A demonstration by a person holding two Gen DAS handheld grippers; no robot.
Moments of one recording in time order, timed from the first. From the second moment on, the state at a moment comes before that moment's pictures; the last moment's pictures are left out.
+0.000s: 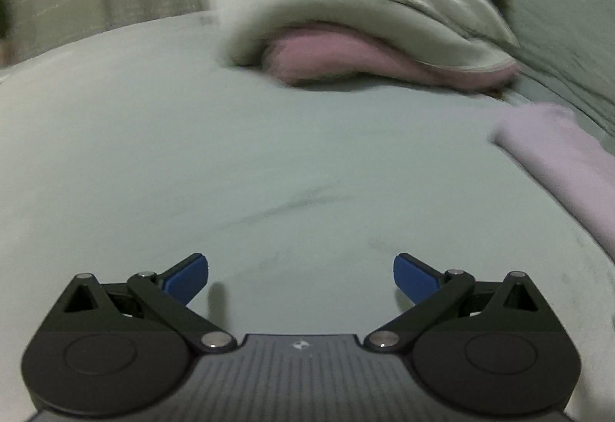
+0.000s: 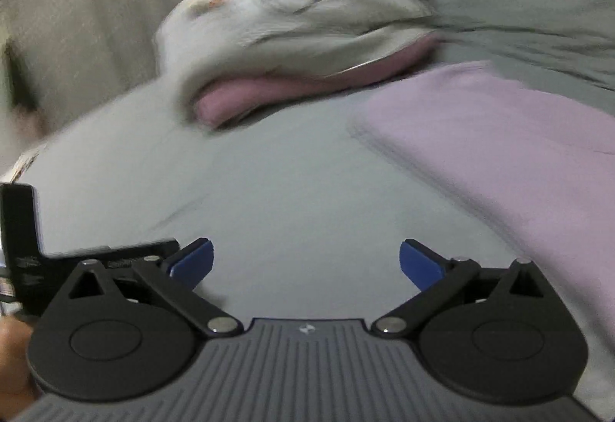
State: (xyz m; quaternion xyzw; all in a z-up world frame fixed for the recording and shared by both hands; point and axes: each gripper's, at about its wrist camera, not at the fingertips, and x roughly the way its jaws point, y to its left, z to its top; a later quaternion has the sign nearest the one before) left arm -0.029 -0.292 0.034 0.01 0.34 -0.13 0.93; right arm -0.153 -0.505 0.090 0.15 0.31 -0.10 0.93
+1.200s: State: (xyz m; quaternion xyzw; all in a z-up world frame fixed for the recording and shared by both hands) left arm -0.049 -0.003 0.034 0.05 0.33 0.03 0.94; right arm -0.058 -0.240 0.044 0.03 0.35 0.03 0.94
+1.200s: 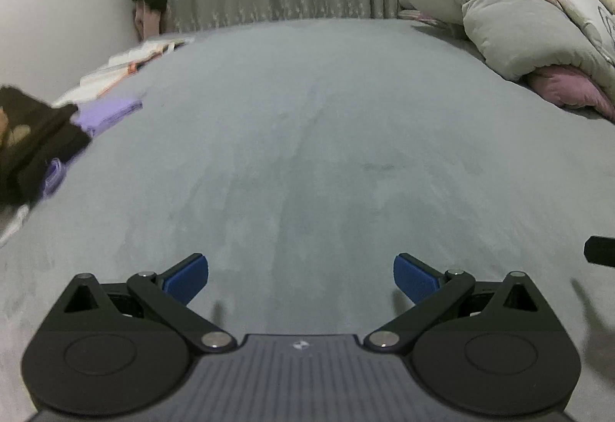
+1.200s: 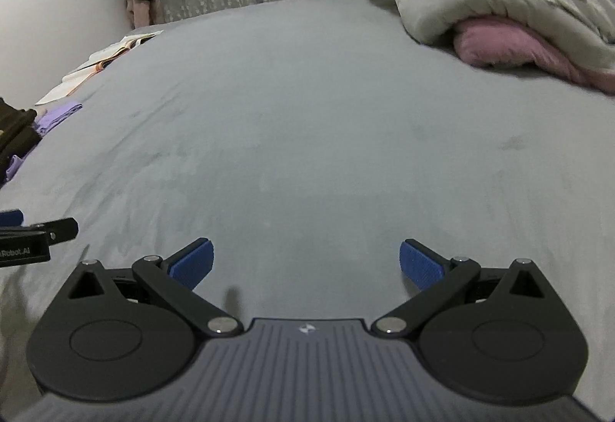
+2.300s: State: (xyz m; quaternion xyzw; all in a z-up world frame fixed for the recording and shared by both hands) left arm 0.026 -0.005 -0.004 0.05 0.31 0.02 0.95; right arm 0.024 -0.231 -0.002 0.02 0.32 -0.07 0.94
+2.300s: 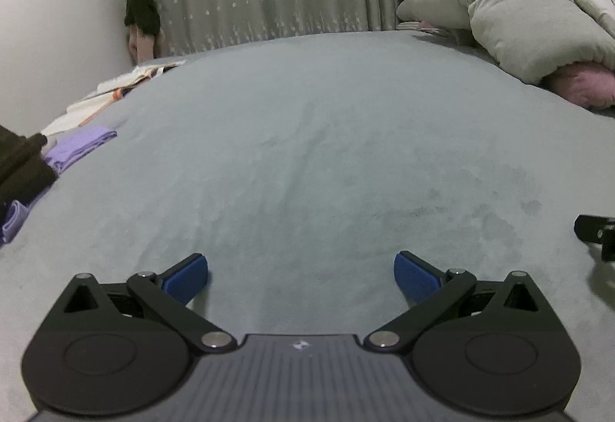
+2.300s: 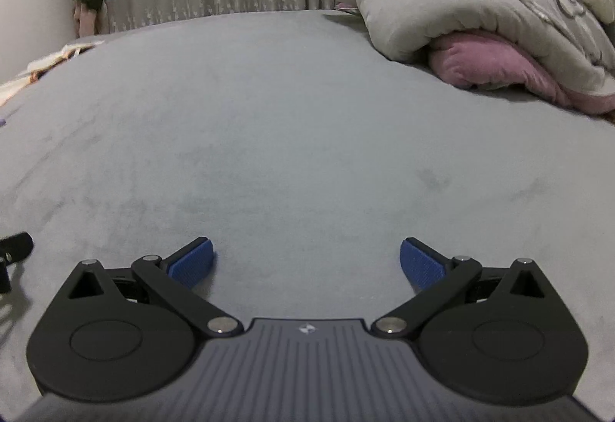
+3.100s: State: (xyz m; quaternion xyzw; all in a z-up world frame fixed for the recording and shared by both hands) left arm 0.031 -0.005 -0.004 0.02 0.31 0.02 0.95; right arm 0.020 -0.224 -0.001 0.02 0.32 -0.07 0.94
